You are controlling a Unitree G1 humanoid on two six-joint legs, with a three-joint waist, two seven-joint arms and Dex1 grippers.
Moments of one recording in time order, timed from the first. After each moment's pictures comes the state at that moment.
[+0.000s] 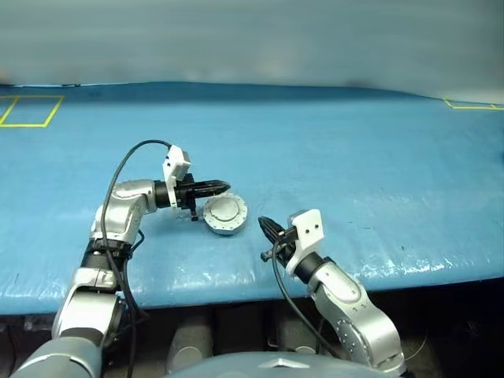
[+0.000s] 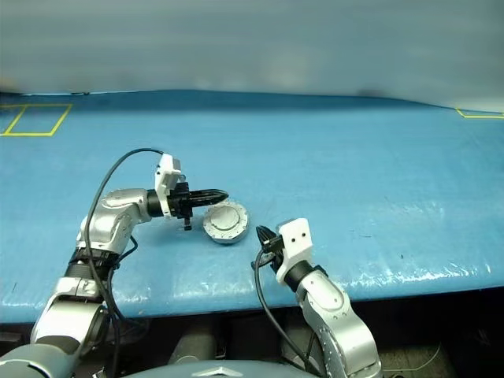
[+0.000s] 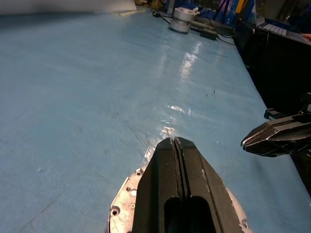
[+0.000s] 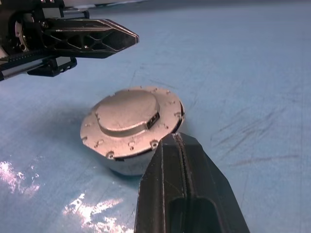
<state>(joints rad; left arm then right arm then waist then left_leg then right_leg) -0.47 0.43 0.02 0.18 -0.36 0.39 -1.15 0.15 -0.13 0.27 -0.61 0.23 0.58 0.23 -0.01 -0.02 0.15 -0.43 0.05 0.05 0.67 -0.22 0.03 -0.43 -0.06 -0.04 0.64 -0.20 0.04</state>
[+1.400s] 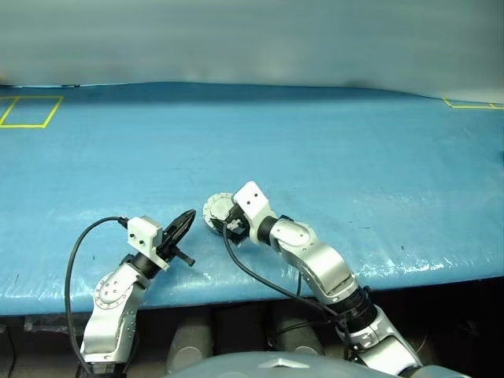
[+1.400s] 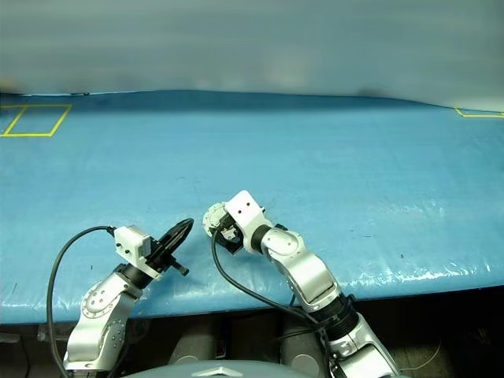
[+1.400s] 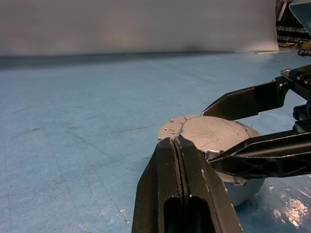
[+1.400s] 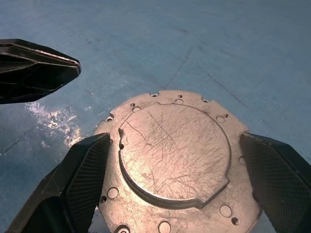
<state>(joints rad) 0.21 0.26 0.07 -0.20 -0.31 -0.02 -0.62 -0.31 -0.13 0.46 -0.21 0.10 0.68 0.34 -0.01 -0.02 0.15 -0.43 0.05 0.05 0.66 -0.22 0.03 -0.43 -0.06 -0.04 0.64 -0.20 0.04</state>
